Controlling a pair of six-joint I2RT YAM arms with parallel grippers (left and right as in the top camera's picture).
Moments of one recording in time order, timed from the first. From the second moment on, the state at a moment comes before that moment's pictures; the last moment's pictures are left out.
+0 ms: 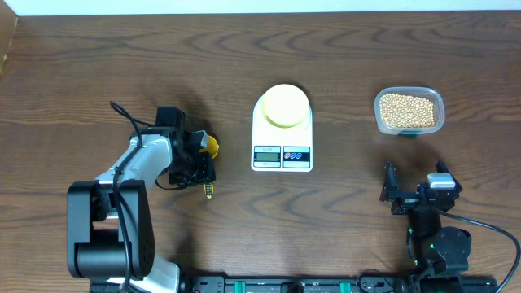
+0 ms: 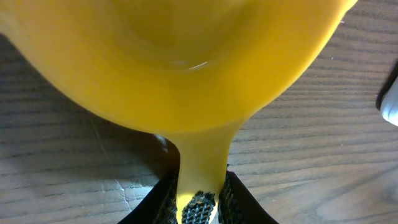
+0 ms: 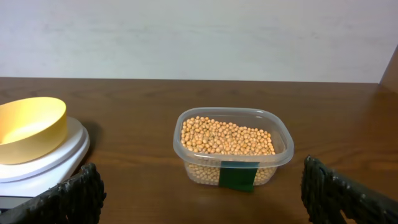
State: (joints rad) left arm 0.00 1.72 0.90 -0.76 0.33 -0.04; right arm 0.06 0.01 0.01 -0.07 0.04 0.00
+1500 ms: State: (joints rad) left arm 0.00 1.60 0.90 -0.81 0.53 -0.21; right arm 0.06 0.01 0.01 -0.07 0.04 0.00
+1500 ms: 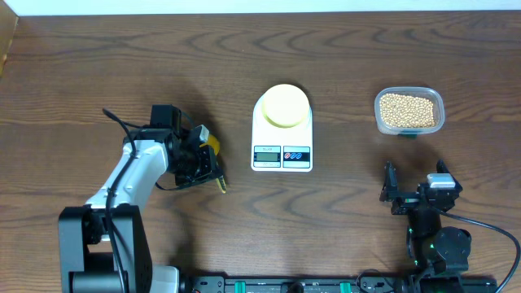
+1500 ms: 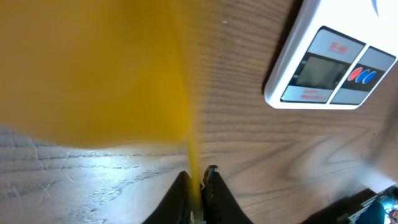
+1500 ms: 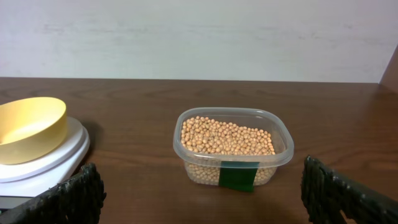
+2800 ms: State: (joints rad) left arm 0.00 1.34 0.95 -0.53 0.73 -0.75; right arm 0.06 0.01 0.01 -0.07 0.04 0.00
